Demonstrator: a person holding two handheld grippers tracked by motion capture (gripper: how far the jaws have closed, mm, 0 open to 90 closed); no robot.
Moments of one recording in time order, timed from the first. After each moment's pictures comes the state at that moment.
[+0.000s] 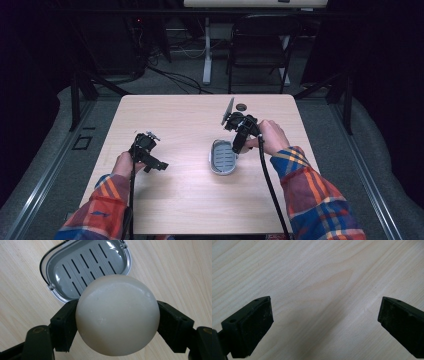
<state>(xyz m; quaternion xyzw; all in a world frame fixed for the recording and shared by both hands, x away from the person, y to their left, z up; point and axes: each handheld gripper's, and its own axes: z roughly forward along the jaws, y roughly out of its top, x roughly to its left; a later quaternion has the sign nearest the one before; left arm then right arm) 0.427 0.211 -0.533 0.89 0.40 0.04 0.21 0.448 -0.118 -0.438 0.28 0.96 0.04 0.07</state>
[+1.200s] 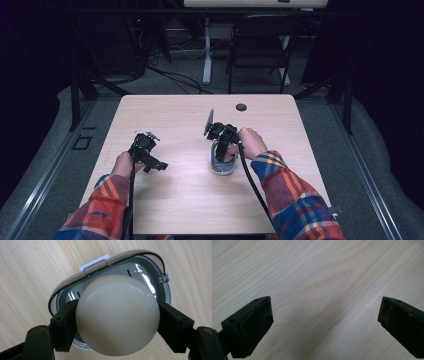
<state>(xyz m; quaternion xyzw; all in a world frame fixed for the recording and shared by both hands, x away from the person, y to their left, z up) 0.427 0.212 -0.533 0.89 0.40 0.04 0.21 0.459 -0.069 -0.490 0.24 0.97 0.03 0.04</state>
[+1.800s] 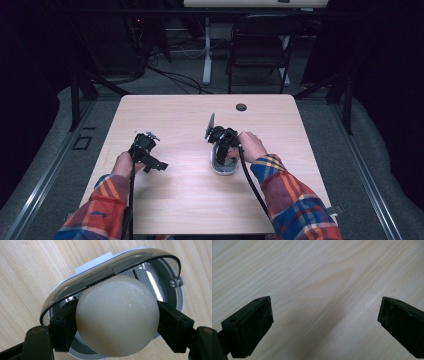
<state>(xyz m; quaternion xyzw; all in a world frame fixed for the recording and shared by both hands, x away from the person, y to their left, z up) 0.427 0.212 -0.533 0.89 0.40 0.04 0.21 0.460 -0.071 -0.507 0.25 0.97 0.03 0.03</state>
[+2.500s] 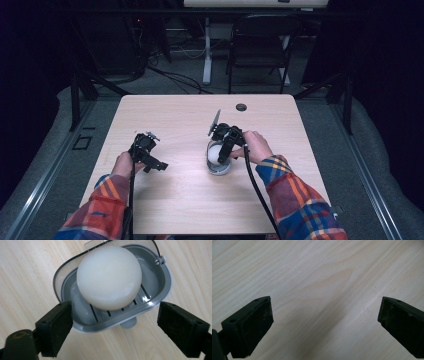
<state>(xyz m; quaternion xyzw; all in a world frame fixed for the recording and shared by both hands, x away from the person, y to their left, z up) 0.426 0.211 -0.533 0.89 0.40 0.04 0.21 0.446 -0.084 -0.481 0.25 0.96 0.08 0.04</state>
